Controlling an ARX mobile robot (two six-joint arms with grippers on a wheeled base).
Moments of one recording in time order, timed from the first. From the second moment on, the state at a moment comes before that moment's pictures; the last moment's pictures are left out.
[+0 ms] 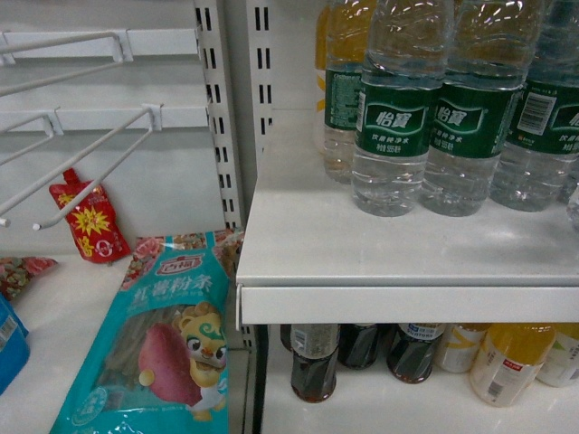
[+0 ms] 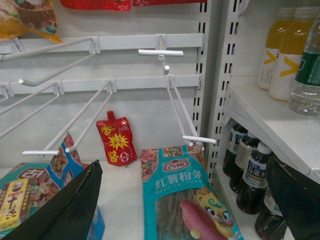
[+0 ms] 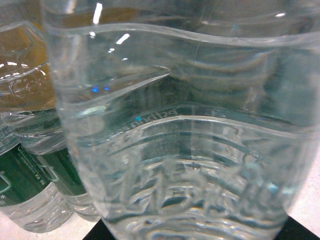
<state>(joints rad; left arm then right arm) 0.00 0.01 0.01 0.00 0.00 0.00 0.16 1.32 0.47 0.74 0.22 0.19</state>
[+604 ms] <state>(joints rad) 0.00 0.01 0.01 0.00 0.00 0.00 0.17 1.43 0.53 0.73 0.24 0.19</state>
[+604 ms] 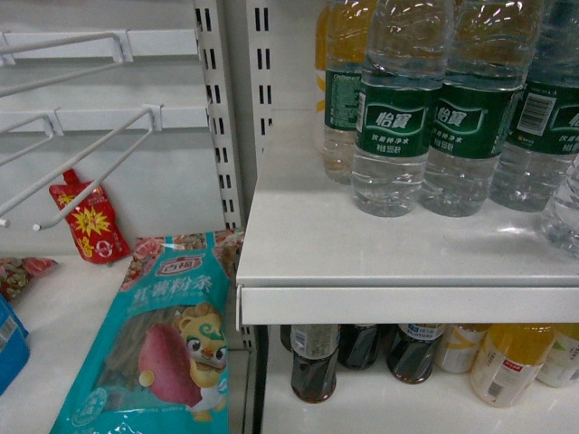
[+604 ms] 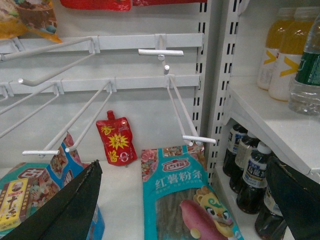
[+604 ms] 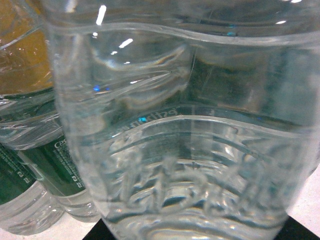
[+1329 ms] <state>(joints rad) 0.00 0.01 0.01 0.00 0.00 0.00 0.18 1.48 0.58 0.73 0.25 0.21</state>
